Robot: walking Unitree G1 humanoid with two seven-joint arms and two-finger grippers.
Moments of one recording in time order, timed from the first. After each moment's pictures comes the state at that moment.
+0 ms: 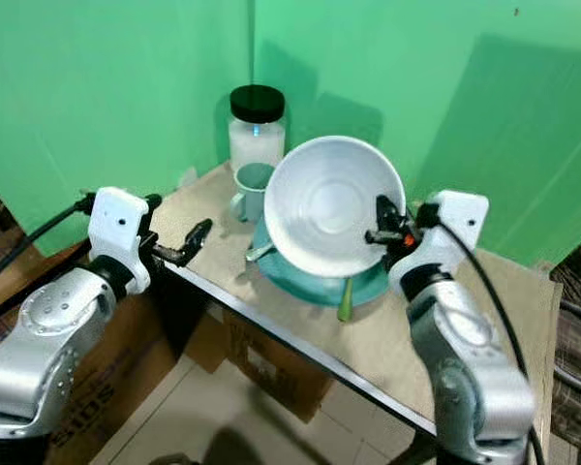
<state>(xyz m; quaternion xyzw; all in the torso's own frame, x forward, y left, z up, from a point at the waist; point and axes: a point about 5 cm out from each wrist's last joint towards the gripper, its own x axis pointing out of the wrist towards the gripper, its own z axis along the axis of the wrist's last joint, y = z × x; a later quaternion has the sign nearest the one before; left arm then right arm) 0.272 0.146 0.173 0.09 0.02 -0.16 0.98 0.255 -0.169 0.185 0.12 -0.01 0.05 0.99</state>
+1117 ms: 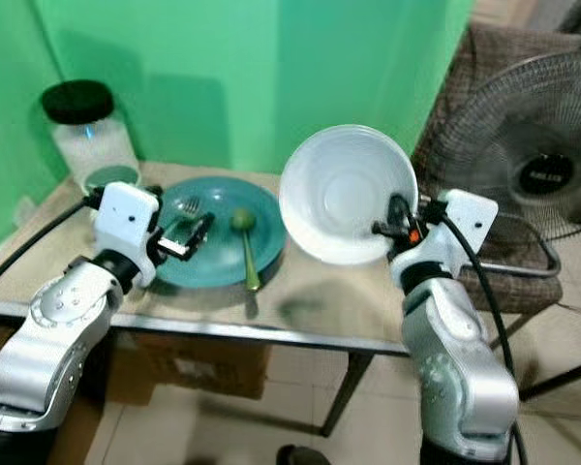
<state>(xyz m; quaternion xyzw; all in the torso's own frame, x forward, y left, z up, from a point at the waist) 0.275 0.142 0.177 0.13 0.01 -0.17 0.98 0.266 -0.177 0.175 0.15 0.03 -0.02 0.99</state>
